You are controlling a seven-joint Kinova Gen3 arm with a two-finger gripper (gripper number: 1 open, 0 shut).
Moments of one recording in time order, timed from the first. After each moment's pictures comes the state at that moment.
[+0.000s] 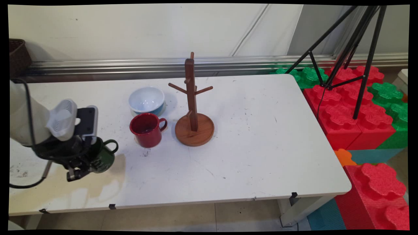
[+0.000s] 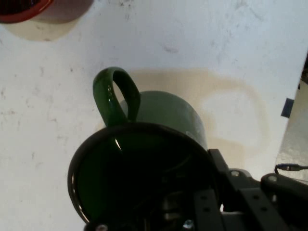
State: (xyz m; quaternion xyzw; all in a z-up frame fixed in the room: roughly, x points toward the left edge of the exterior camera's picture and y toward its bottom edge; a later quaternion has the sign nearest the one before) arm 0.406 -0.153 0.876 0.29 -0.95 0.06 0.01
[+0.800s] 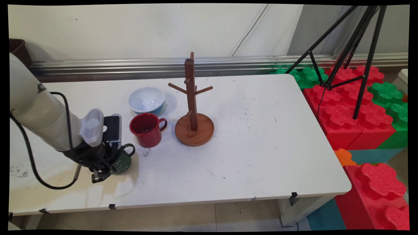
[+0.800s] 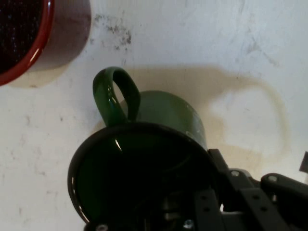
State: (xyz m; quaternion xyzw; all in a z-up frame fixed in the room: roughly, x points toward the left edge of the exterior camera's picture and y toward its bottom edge) arm 0.383 -0.179 0.833 0.29 -0.96 0.06 0.02
